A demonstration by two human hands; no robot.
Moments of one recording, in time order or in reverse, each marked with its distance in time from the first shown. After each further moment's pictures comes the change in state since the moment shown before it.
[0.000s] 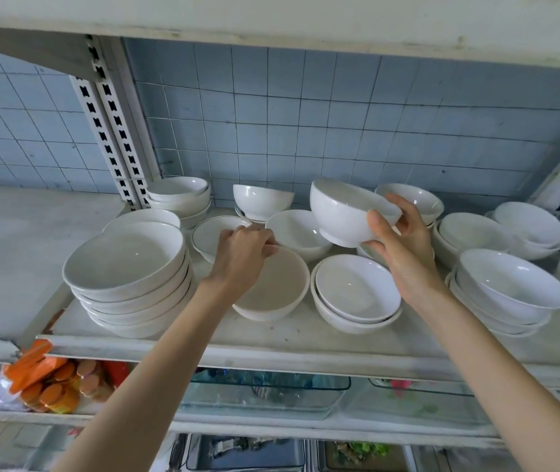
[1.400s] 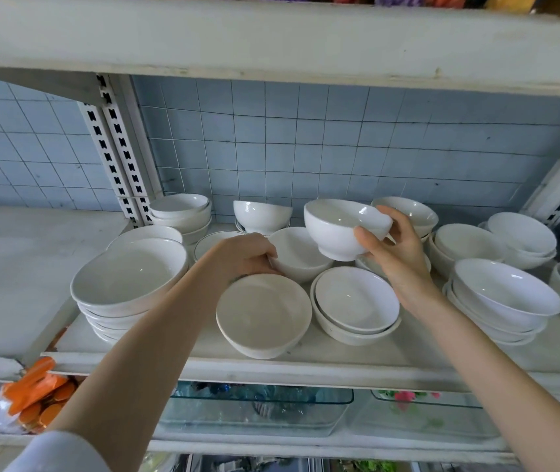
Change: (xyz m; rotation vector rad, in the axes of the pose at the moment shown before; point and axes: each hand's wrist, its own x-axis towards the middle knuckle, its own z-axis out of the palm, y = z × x) left_hand 0.043 0.004 -0.012 -1.161 -0.622 -0.719; right_hand 0.005 0.002 0.001 -0.093 0.000 -0.057
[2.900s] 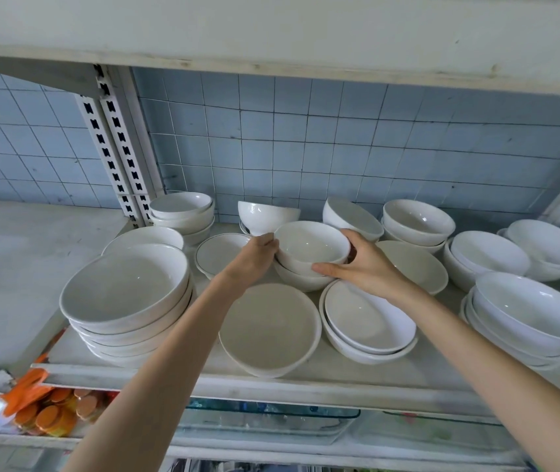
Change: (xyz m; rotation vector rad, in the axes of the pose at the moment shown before) left_hand 0.024 -0.017 -0.003 0.272 0.278 0.457; right_hand 0.033 0.022 0.028 -0.504 -0.370 0.141
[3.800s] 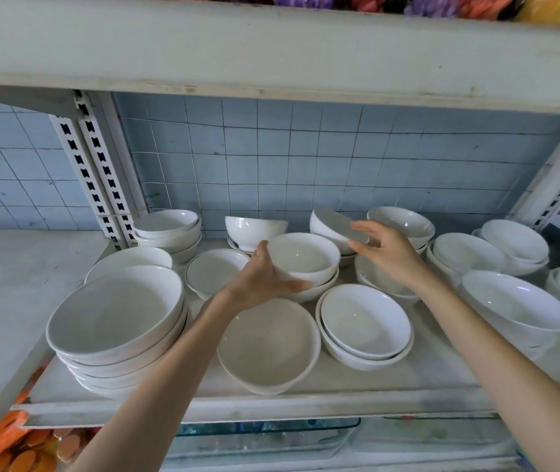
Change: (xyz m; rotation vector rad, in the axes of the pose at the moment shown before) left_hand -0.009 0.001 0.005 0.237 -0.145 0.116; right_hand 0.018 0.019 -0.046 -0.228 0.232 -0.112
